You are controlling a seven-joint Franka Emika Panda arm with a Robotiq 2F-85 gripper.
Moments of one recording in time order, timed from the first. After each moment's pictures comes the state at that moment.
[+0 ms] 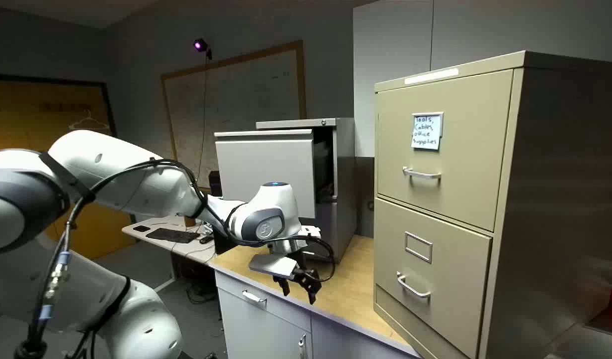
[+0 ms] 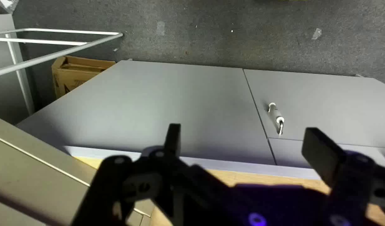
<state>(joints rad) -0.19 -0.60 -0.24 -2.77 -0.27 2.29 -0.24</state>
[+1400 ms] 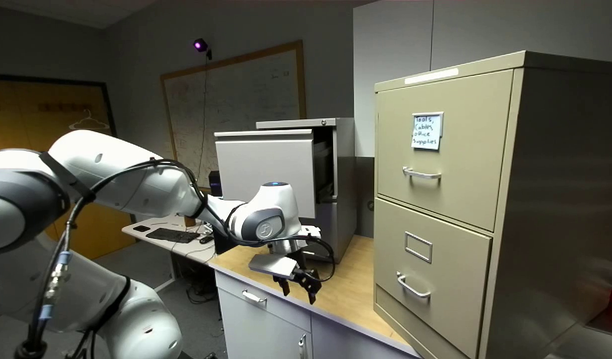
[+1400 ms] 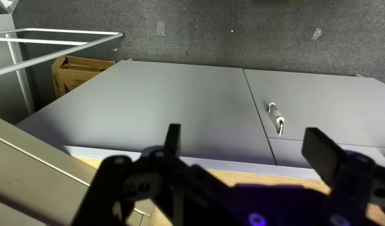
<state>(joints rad) -0.19 -0.60 -0.24 -2.77 -0.27 2.29 -0.24</state>
